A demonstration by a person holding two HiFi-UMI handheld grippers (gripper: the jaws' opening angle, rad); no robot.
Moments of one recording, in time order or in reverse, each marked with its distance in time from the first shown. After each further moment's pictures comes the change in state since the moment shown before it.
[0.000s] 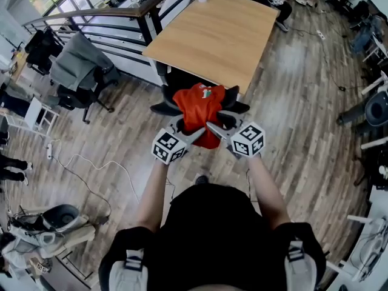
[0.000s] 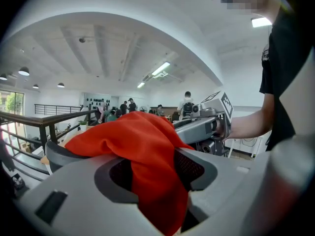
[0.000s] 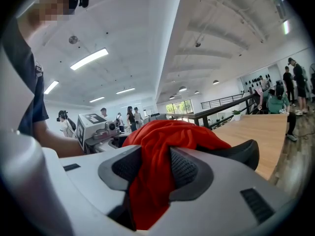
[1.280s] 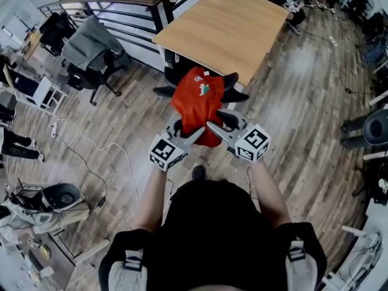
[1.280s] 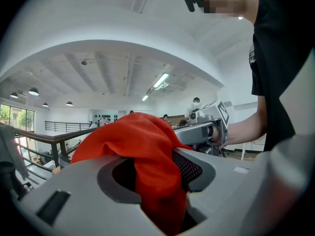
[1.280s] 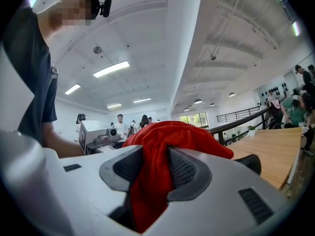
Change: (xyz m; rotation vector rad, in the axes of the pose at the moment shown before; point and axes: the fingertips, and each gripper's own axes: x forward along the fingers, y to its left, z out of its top) left arm -0.038 -0.095 0.037 0.075 -0.131 0.135; right arm -0.076 0.072 0.025 -0.121 -0.155 0.173
